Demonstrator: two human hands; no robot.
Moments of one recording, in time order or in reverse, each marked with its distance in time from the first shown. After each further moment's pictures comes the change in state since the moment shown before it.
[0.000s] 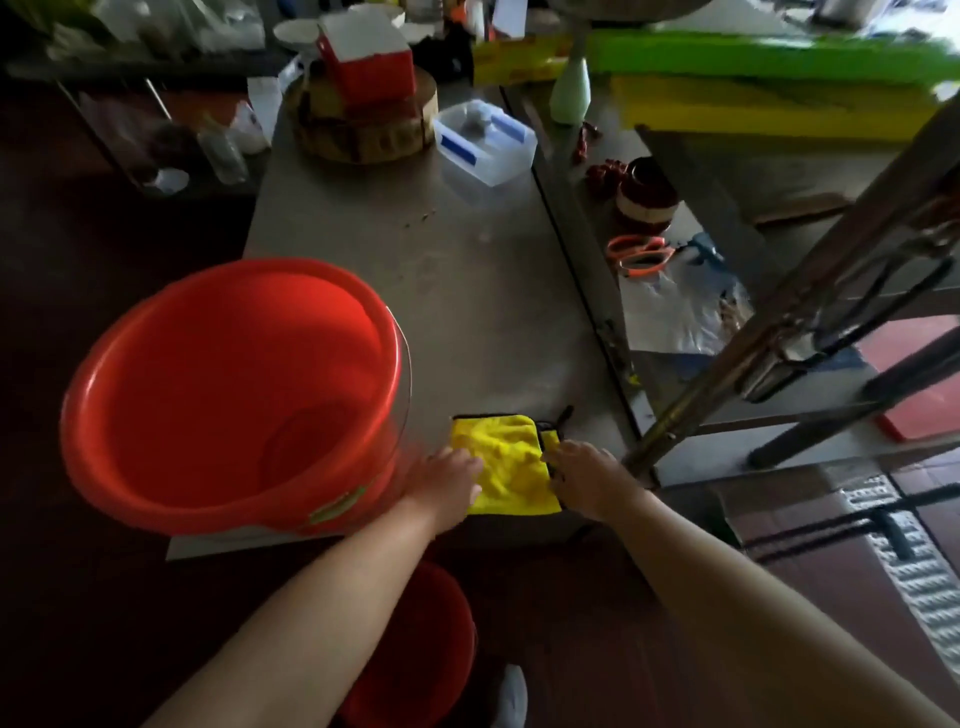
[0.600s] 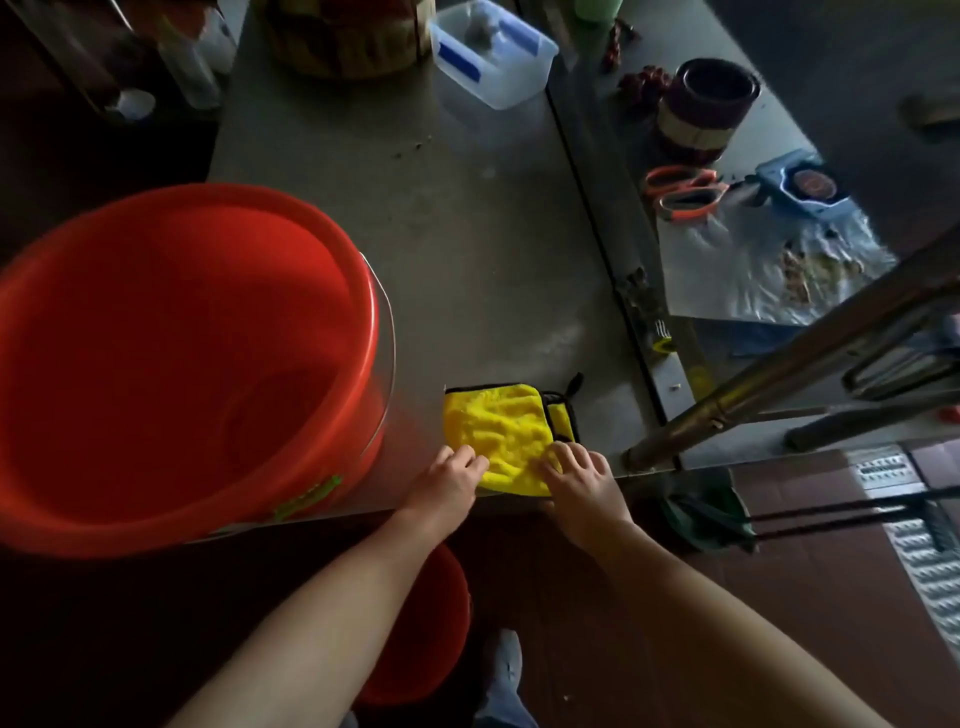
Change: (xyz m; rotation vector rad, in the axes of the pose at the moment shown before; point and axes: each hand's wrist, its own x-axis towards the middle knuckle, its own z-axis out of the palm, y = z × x) left_hand 0.029 -0.007 0.091 -0.216 0.083 0.010; right_hand 0.013 0.007 0.097 -0.113 0.159 -0.067
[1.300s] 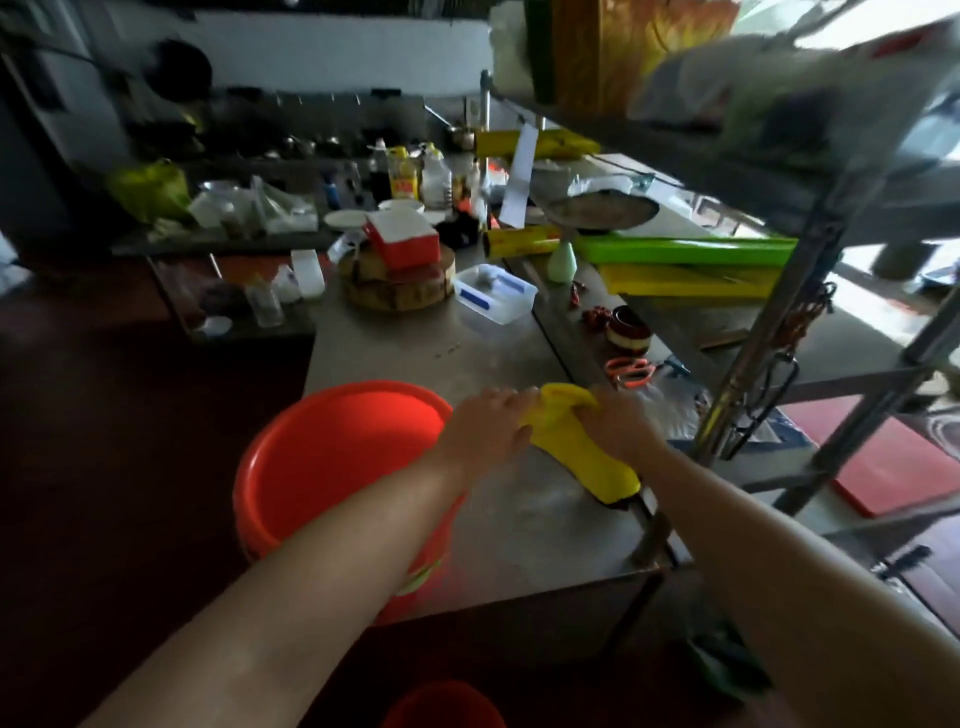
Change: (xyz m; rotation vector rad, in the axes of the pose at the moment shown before) left_hand -0.056 0.044 -0.316 0.299 0.584 0.374; right_hand -0.012 -0.082 -0.337 0.419 0.365 0.354
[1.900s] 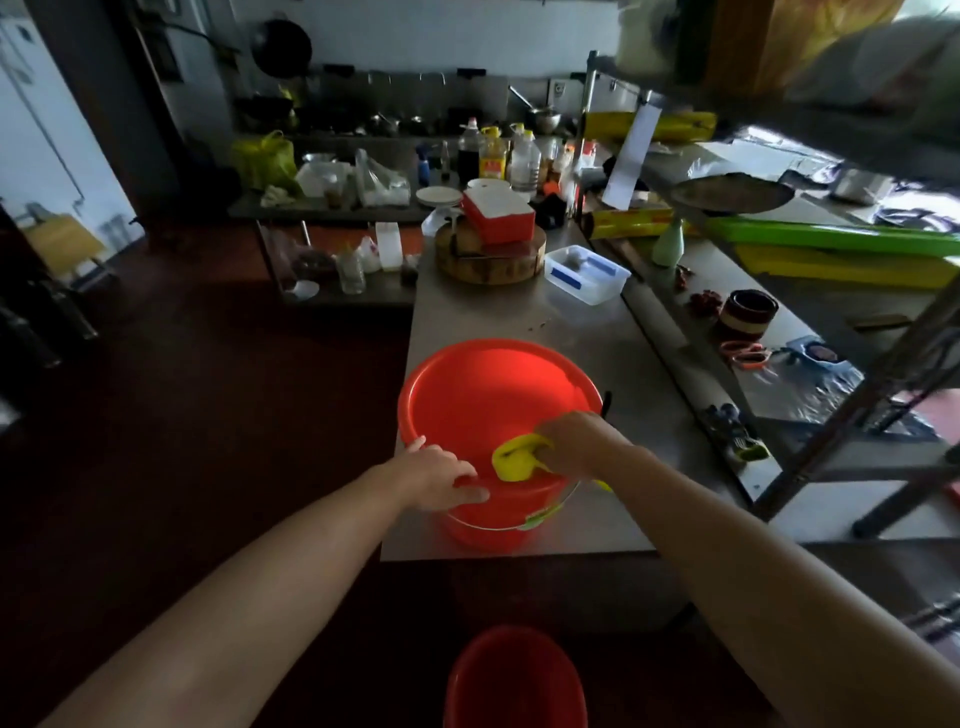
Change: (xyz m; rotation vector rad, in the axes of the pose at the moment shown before) left_hand -0.251 -0.131 -0.077 -0.062 -0.800 -0.283; right_hand -0.084 -0.193 0.132 -0.483 -0.380 -0.420
